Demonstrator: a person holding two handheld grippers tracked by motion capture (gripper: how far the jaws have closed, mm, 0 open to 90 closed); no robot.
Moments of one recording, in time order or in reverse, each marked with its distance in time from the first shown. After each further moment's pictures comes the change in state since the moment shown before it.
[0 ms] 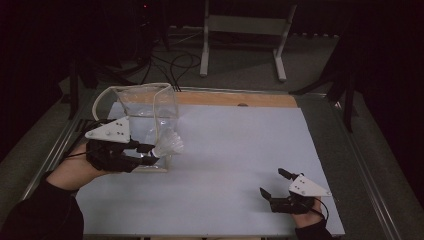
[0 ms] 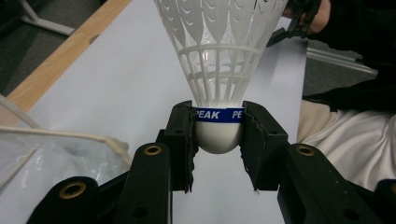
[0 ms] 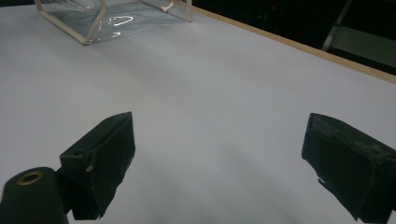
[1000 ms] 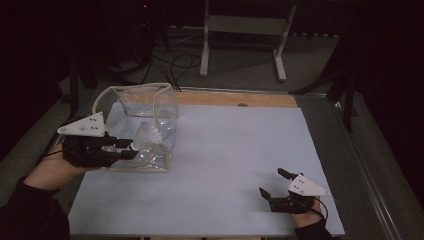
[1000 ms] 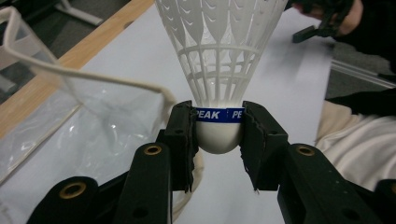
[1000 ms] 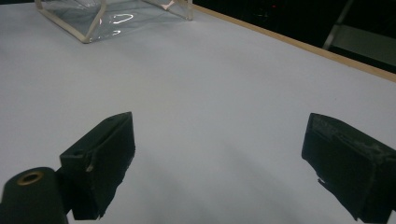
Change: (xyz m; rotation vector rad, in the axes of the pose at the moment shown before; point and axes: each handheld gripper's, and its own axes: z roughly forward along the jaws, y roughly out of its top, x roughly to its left) left arm 0.021 -0.033 -0.026 -0.015 0.074 -0.096; right arm 0.000 0.000 0.002 0.007 0.006 0.003
